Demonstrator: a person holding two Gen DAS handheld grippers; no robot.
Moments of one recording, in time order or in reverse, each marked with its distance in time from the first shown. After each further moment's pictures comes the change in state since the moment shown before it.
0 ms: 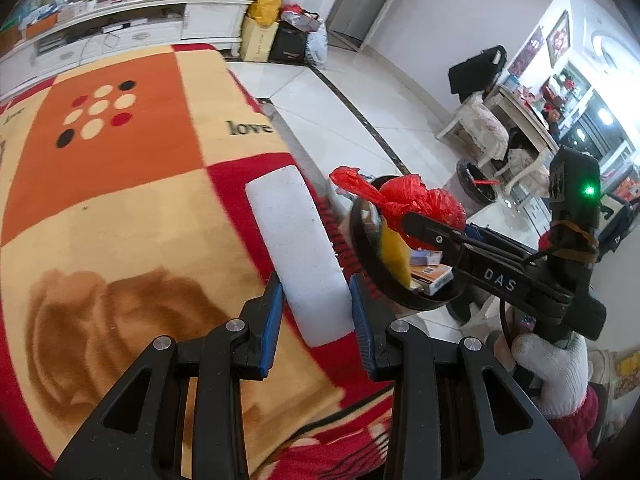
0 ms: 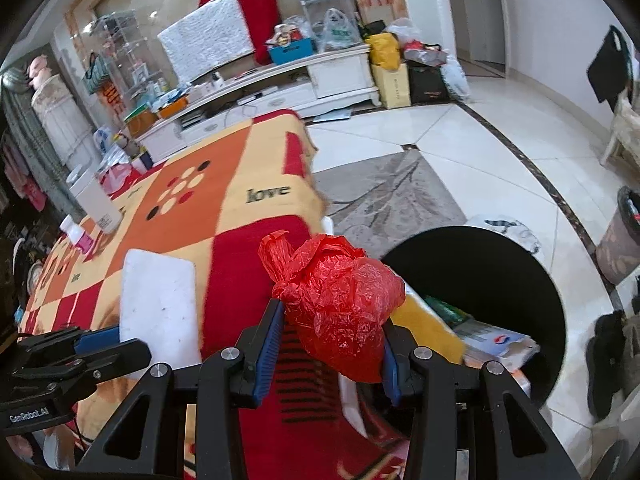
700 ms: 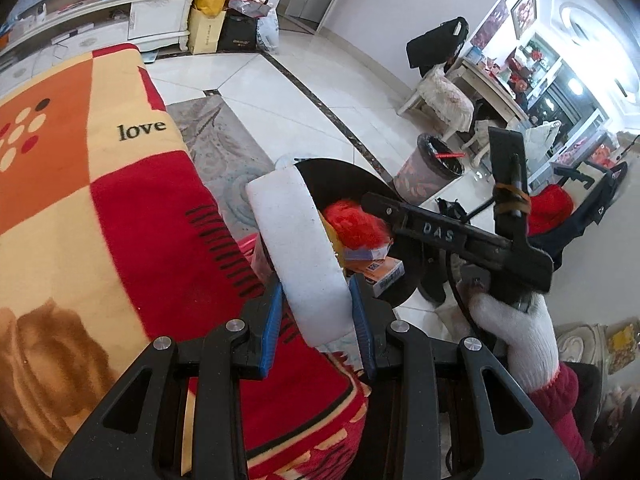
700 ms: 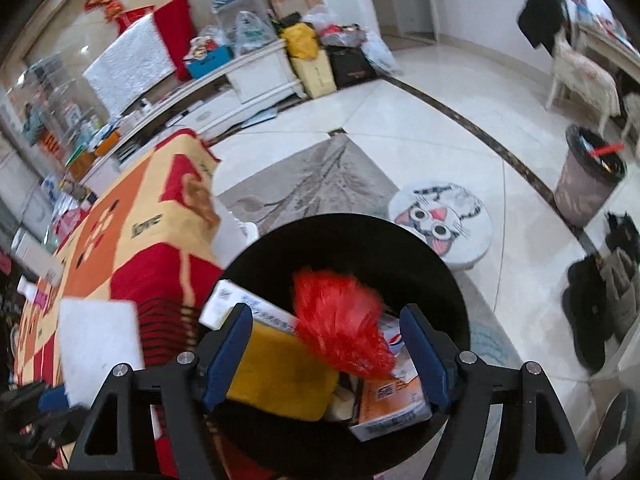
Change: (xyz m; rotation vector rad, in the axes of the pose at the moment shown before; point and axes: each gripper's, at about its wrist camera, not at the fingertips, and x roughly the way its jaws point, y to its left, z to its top) left arm 0.045 -0.069 0.010 0.095 0.060 -0.099; right arm 0.007 -0.113 -0.002 0.220 0.025 -0.122
